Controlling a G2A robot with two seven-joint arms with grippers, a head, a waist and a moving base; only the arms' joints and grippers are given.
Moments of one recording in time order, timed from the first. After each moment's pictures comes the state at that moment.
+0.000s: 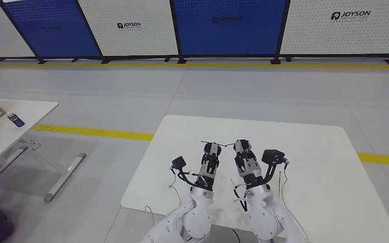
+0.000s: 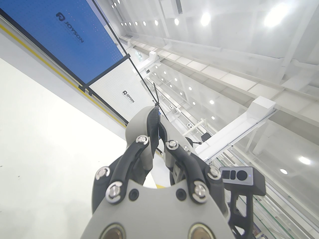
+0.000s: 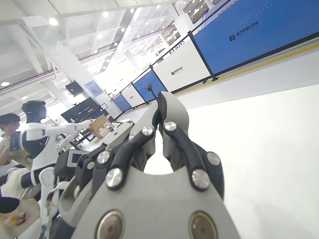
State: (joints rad) left arm 1.44 -1.30 -0.86 -1.64 0.27 -0.11 0.72; right arm -1.44 -1.47 1.03 -1.65 -0.83 -0.05 -0.17
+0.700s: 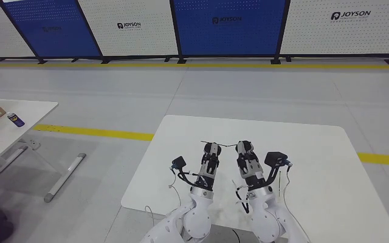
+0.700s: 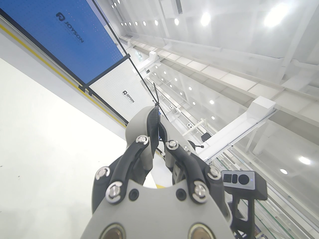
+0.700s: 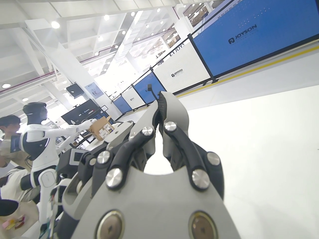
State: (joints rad) left arm 1.44 -1.30 -0.86 -1.64 0.27 -0.11 0.72; right arm -1.46 -1.47 1.04 -1.66 -0.84 -0.07 -0.18
